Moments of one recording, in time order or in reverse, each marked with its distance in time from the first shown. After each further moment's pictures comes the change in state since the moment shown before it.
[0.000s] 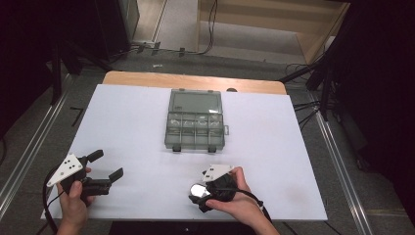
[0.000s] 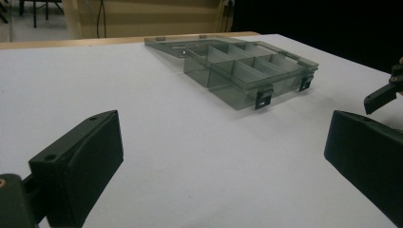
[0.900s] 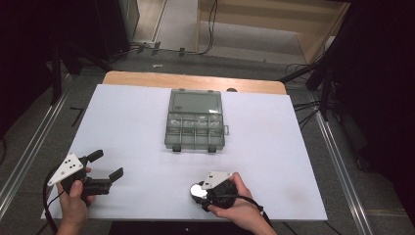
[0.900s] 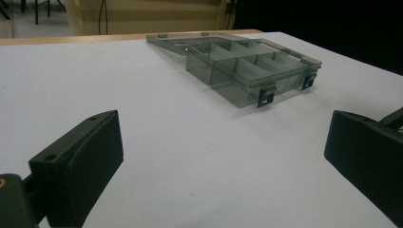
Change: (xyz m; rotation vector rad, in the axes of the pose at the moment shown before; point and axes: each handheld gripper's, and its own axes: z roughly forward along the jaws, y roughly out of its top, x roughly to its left) left arm 0.001 0.000 0.001 0.010 0.007 -0.005; right arm 0.006 -0.013 0.004 0.047 -0.012 -0.058
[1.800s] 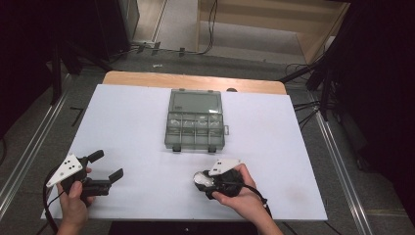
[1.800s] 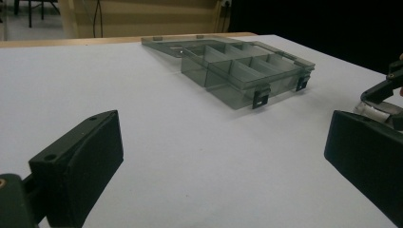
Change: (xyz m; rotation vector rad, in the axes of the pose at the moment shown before) left arm 0.000 -0.002 0.000 -0.011 -0.021 0.002; right arm -0.026 0.011 -0.017 -0.078 -0.001 0.102
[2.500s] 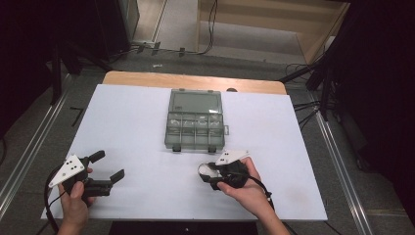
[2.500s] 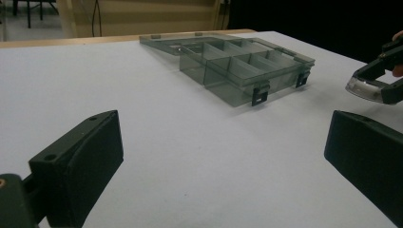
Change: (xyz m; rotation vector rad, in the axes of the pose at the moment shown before) left arm -0.002 -0.001 0.002 0.010 -0.001 0.016; right arm -0.022 0.006 -0.009 -0.030 -0.011 0.056
